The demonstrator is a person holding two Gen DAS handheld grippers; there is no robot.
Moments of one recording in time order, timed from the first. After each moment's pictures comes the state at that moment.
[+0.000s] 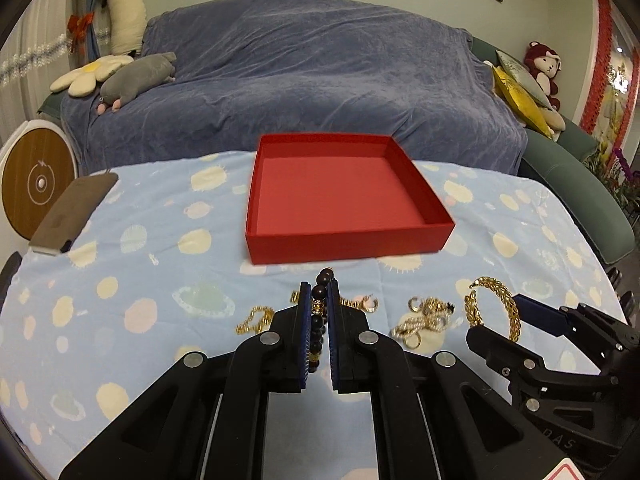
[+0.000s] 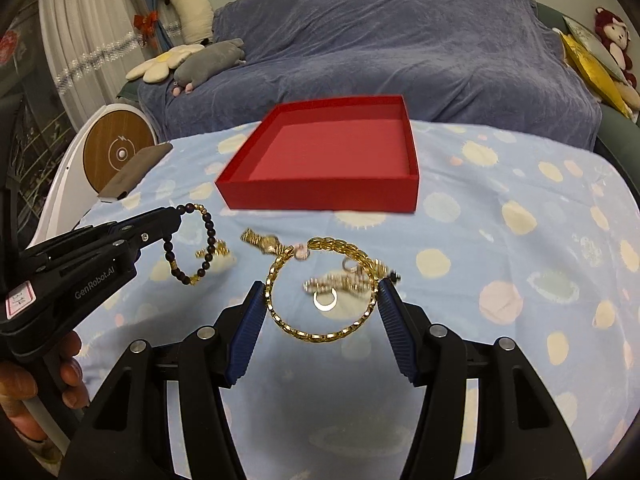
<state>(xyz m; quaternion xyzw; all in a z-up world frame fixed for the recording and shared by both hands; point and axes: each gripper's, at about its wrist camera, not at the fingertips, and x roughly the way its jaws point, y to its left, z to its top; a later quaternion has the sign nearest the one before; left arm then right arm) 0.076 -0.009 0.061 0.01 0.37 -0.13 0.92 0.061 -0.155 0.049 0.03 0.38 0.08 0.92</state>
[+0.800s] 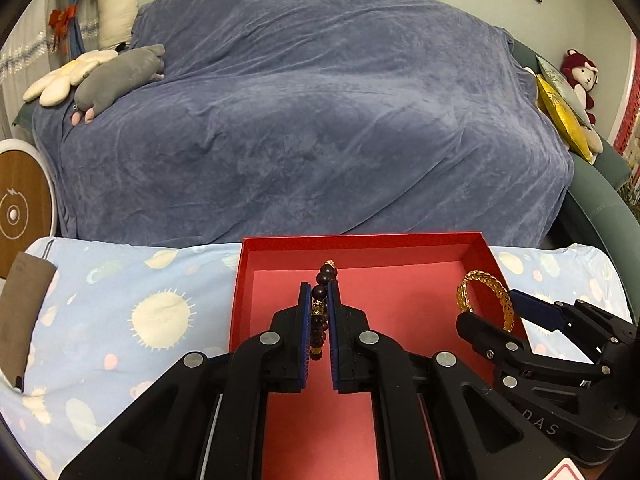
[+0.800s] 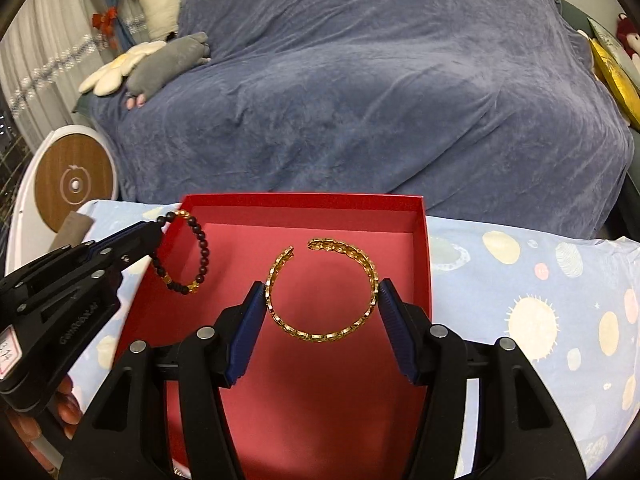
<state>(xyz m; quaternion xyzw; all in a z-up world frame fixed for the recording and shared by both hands) 0.339 -0.035 0.039 0.00 0.40 -0.10 0.91 0.337 -0.178 0.028 0.04 0.43 0.05 0.90</state>
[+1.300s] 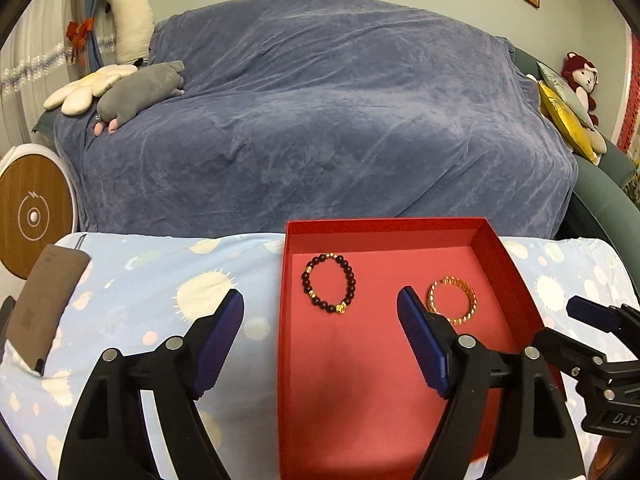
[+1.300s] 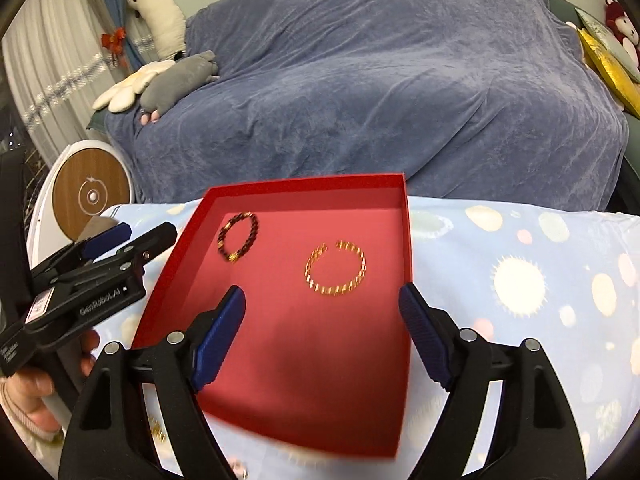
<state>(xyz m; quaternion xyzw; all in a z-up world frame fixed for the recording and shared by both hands) 0.282 -0.002 0.049 0.02 0.37 -0.08 0.93 0.251 -0.191 0.050 0.06 0.39 0.07 0.92</state>
